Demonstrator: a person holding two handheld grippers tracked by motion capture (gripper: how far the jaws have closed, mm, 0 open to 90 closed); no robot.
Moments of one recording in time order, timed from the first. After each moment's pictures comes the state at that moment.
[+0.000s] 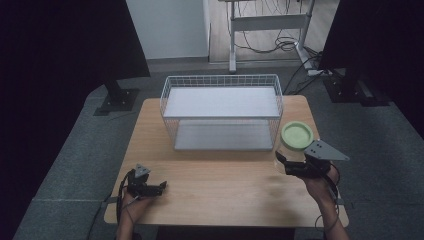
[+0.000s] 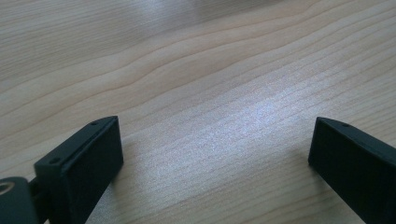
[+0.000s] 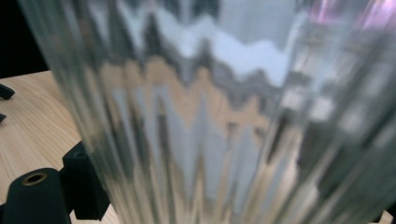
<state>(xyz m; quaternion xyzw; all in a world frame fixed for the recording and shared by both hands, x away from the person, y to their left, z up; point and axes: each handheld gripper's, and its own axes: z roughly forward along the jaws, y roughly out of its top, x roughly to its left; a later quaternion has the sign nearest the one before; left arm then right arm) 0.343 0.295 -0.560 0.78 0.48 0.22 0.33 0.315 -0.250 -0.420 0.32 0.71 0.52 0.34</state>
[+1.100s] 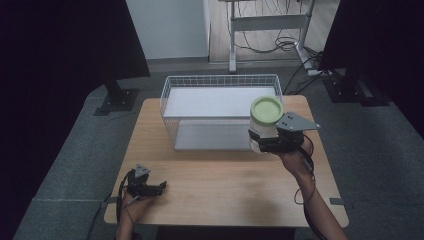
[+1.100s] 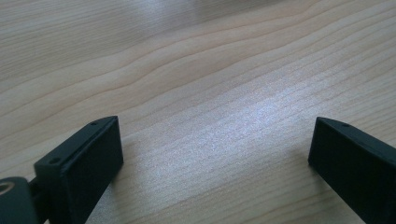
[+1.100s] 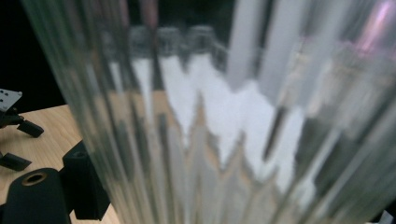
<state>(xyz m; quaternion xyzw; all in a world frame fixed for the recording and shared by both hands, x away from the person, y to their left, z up) 0.343 0.295 -0.560 0.78 0.48 0.22 0.33 0.360 -0.184 -0.360 0.25 0.73 0.55 0.32</state>
